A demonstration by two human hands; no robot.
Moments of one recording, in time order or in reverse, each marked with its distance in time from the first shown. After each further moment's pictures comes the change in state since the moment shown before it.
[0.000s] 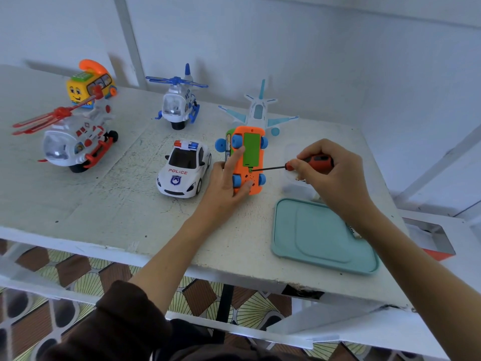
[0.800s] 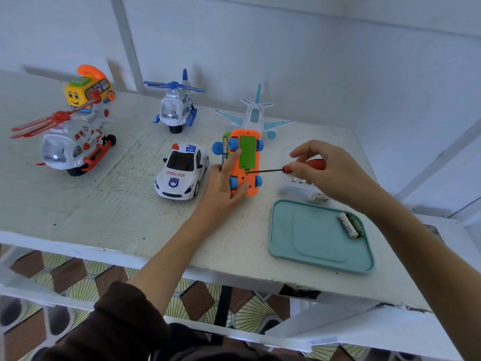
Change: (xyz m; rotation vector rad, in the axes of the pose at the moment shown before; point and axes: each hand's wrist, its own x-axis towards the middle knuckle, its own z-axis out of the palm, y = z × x) left_hand -0.001 0.000 0.000 0.006 0.013 0.023; right_hand 0.015 -0.012 -0.017 -0.146 -0.313 0.240
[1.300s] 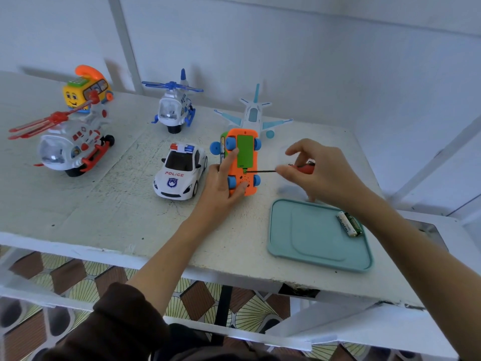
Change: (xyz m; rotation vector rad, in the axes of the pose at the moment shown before) left_hand 0.000 -0.001 0.000 -0.045 -0.007 -0.051; right_hand 0.001 0.001 0.009 -0.146 0.048 -0.176
